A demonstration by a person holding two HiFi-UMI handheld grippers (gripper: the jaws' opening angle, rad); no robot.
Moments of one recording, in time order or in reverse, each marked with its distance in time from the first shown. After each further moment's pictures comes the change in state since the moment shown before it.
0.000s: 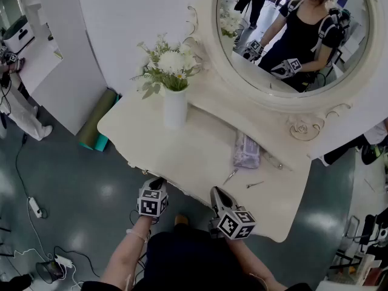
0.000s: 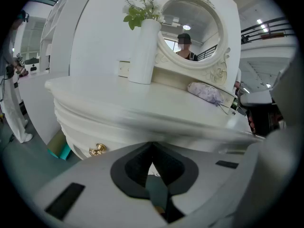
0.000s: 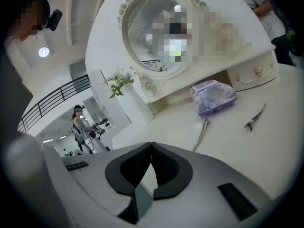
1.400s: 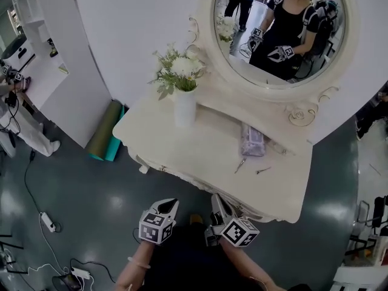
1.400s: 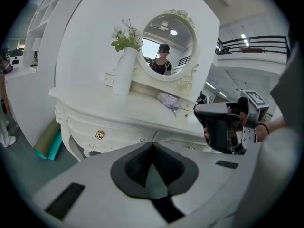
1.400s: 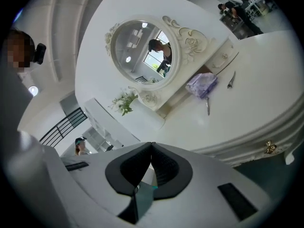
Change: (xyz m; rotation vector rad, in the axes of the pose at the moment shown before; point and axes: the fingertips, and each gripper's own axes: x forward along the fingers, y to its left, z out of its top) left arm -0.147 -0.050 -0.014 0.052 0.009 -0.257; right arm -0.048 0.086 -0.026 0.345 -0.192 0.013
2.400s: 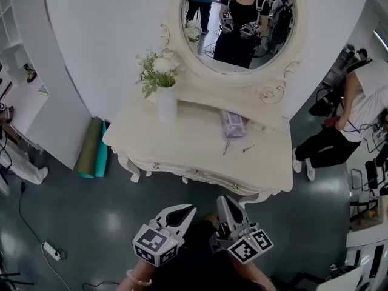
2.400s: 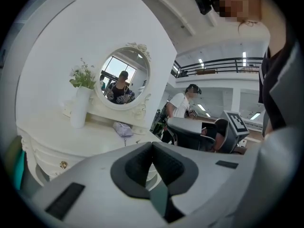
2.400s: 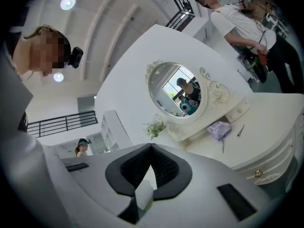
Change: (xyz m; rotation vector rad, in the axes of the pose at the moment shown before) left arm -0.130 -0.130 0.063 0.169 -0.240 -0.434; right arm -0.115 0.144 0.033 -0.270 -0.336 0.082
